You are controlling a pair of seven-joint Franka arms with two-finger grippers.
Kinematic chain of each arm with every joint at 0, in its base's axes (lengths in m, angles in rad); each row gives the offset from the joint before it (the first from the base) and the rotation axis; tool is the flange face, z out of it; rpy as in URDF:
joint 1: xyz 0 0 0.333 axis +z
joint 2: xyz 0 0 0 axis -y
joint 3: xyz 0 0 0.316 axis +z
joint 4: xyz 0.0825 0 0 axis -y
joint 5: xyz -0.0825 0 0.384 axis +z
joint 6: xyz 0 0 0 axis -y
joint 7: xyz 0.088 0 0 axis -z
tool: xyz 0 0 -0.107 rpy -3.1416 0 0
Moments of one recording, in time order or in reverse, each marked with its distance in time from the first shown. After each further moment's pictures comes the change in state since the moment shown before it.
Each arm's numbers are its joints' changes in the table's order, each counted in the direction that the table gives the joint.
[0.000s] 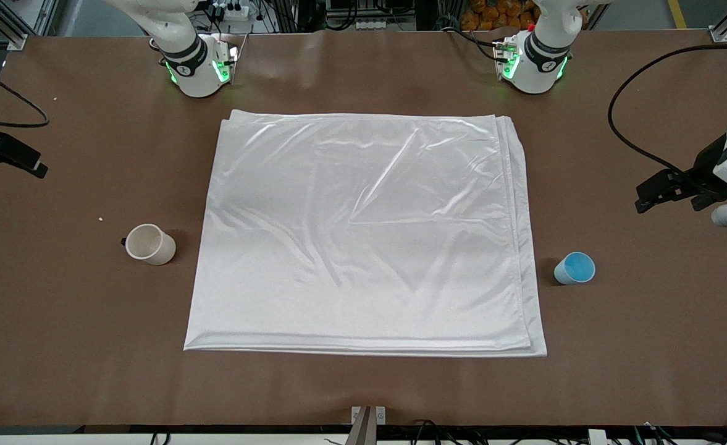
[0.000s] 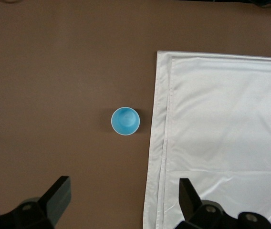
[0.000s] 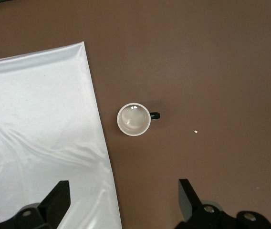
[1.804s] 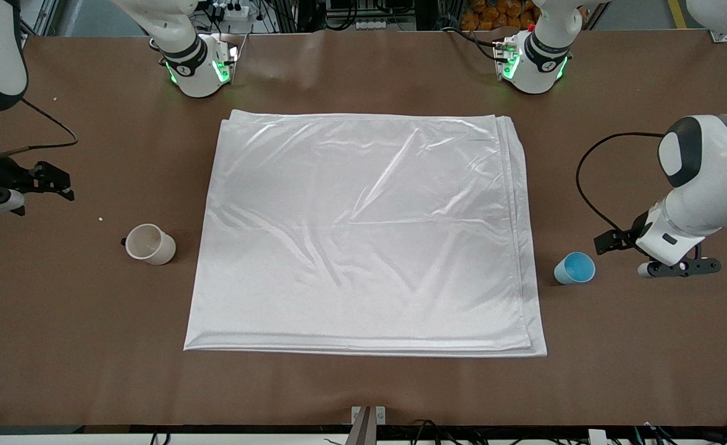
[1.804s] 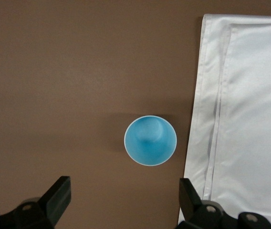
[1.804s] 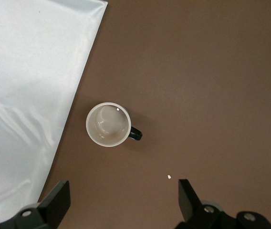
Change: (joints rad) left arm 0.073 -0.155 0.005 -0.363 0.051 0.467 0.030; right arm -0.090 -0.005 -0.005 -0.353 -0.001 0.374 -0.660
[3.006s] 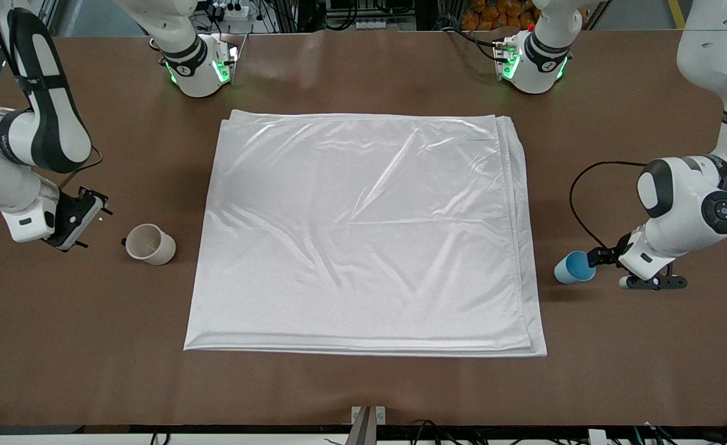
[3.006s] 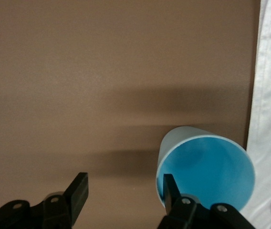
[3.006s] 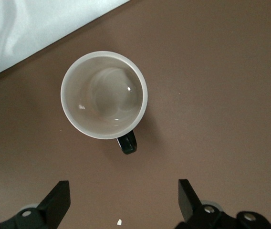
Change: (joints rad) left arm 0.082 -0.191 -0.003 -0.059 0.000 0.239 0.135; right arm -0.058 -0.207 0.007 -0.222 -0.022 0.390 -0.775
